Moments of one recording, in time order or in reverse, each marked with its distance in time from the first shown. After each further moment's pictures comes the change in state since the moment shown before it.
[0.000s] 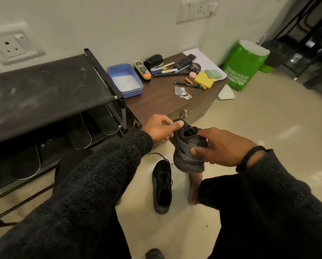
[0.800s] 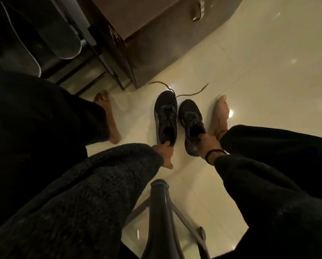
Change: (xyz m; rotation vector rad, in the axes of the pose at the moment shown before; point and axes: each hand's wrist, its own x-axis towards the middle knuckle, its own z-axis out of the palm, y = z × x) left_hand 0.004 -0.302 0.189 1.058 -0.882 -0.268; right_hand 0.098 0.159 0.343 0.137 -0.234 0.515
